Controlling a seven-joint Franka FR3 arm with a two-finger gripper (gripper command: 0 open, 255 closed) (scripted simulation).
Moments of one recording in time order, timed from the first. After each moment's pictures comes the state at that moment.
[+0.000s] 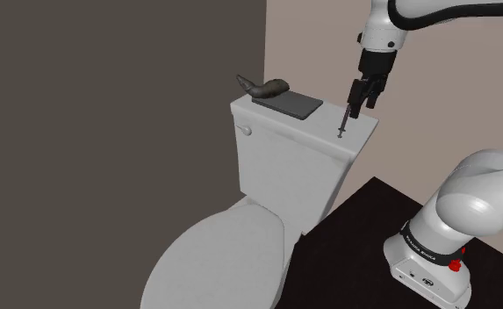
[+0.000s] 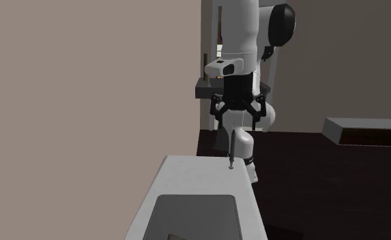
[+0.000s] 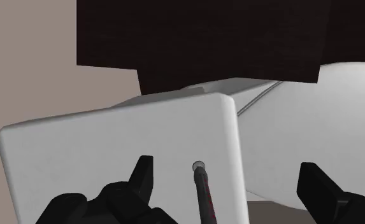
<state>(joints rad) 0.01 -0.75 -0.04 -2.45 0.01 1.60 -0.07</state>
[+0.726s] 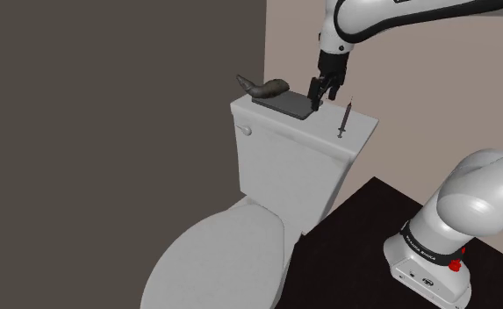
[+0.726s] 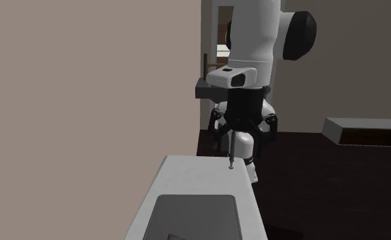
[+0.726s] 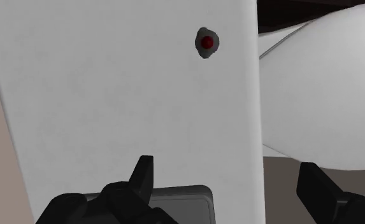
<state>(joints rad) 0.02 -0.46 0.02 -2.30 -0.02 1.85 -0.03</state>
